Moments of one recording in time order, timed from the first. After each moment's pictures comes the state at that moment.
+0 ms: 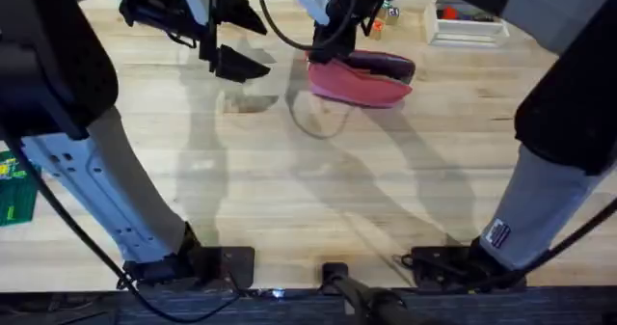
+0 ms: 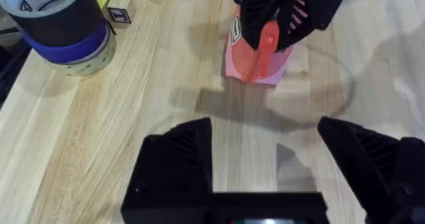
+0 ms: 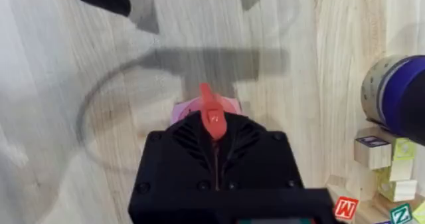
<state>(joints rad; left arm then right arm) 0.15 2.10 1.64 -1.19 1.06 1.62 0.49 2.08 1.85 -0.95 -0.25 -0.91</state>
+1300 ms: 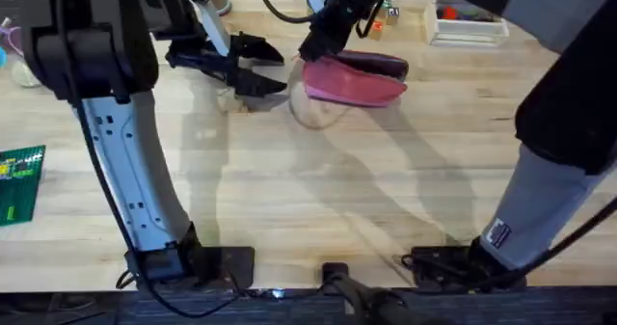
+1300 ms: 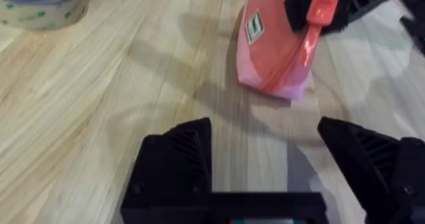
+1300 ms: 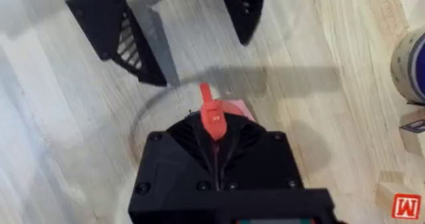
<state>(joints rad) 0.12 2.41 1.64 -1.14 1.32 1.60 0.48 2.08 1.85 -0.92 -0.34 -0.63</state>
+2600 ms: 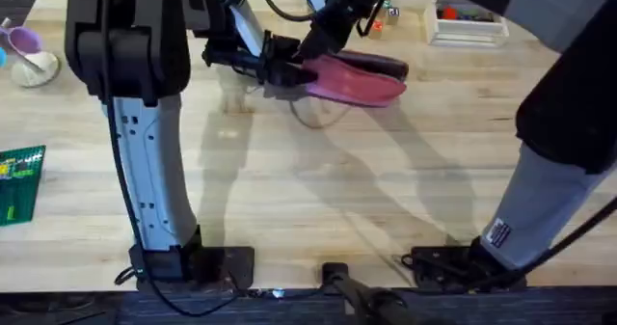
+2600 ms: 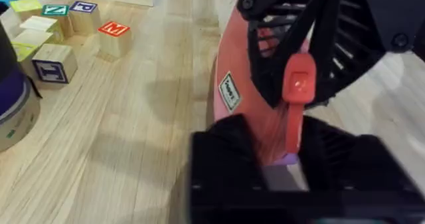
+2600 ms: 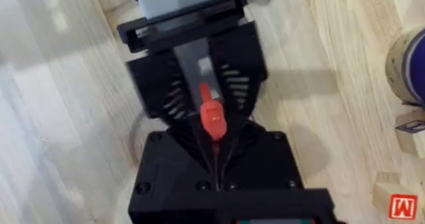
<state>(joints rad) -0.04 2.41 1.64 -1.01 1.44 1.62 0.47 2.08 1.85 -0.91 -0.34 -0.63</state>
